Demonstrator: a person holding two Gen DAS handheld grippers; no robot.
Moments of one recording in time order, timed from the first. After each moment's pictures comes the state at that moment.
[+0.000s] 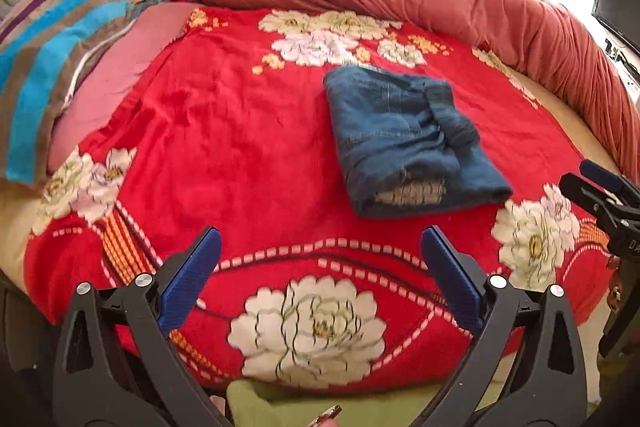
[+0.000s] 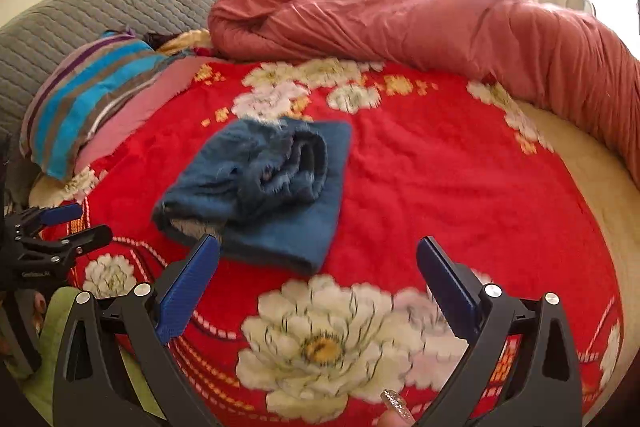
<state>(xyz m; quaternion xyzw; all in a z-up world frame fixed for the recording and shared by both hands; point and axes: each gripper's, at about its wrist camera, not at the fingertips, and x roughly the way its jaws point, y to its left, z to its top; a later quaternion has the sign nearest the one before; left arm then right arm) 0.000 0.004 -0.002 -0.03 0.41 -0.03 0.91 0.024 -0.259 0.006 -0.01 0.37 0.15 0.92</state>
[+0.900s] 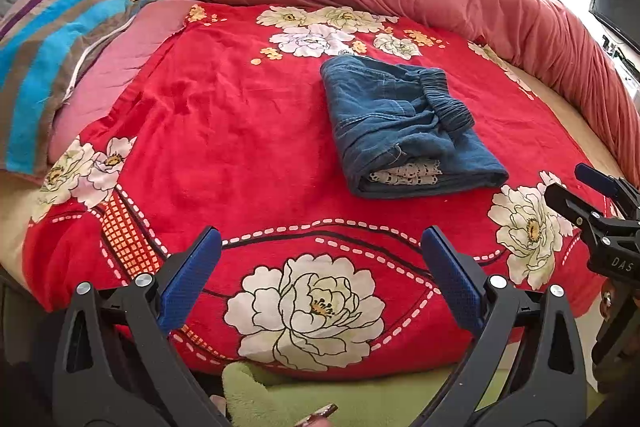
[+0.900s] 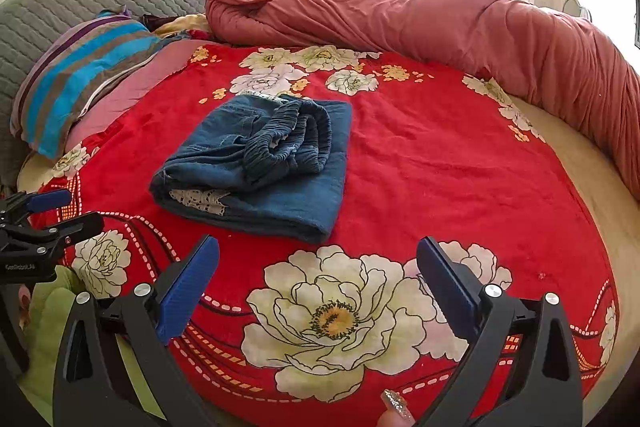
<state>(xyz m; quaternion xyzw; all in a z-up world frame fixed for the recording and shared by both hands) -0.012 0.002 -0.004 -0.02 0.41 -0.03 0.91 0.010 -0.244 -0.003 -0.04 0.36 0.14 0.92</state>
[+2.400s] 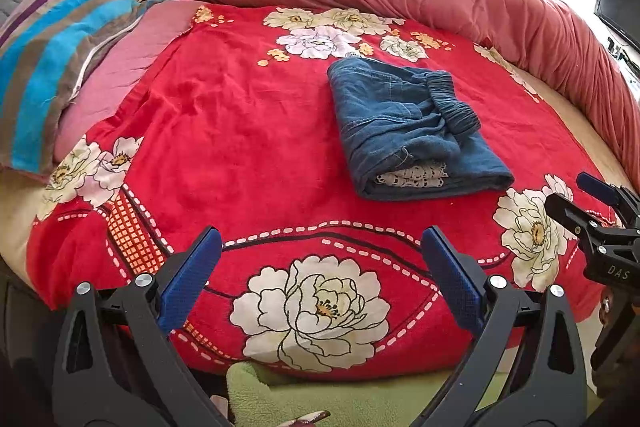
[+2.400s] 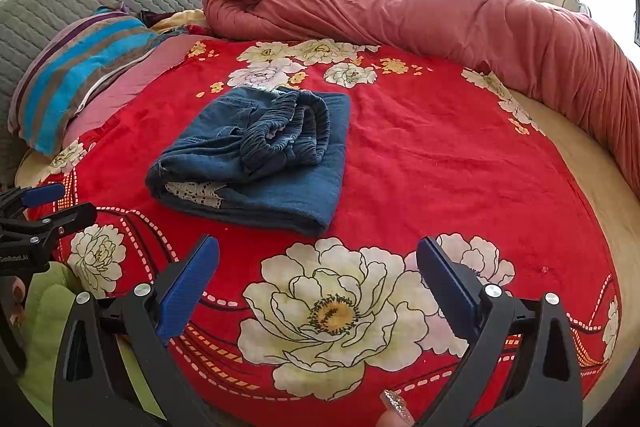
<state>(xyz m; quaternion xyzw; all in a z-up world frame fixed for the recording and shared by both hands) -0.013 0.003 -0.003 -0.02 0.41 -0.02 0.91 0.010 -0.245 -0.008 -0.04 0.37 0.13 0.92</state>
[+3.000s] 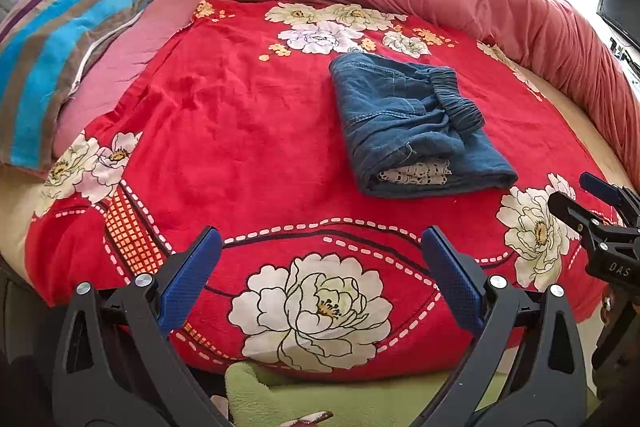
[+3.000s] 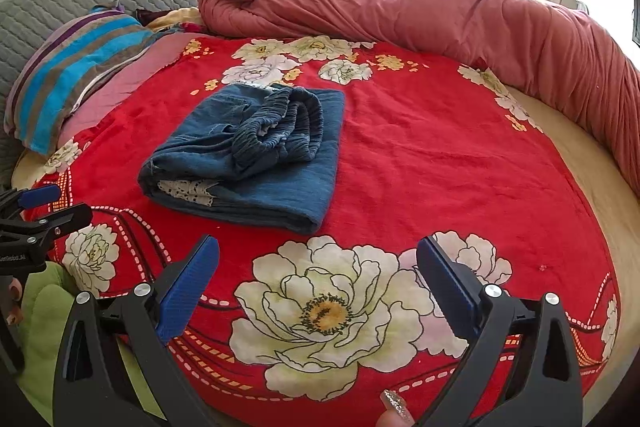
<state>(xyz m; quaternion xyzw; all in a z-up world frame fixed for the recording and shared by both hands) -0.010 0.003 -0.008 -0.03 0.42 -0.01 0.91 0.012 -0.251 -0.014 -0.04 0.37 0.12 0.92</state>
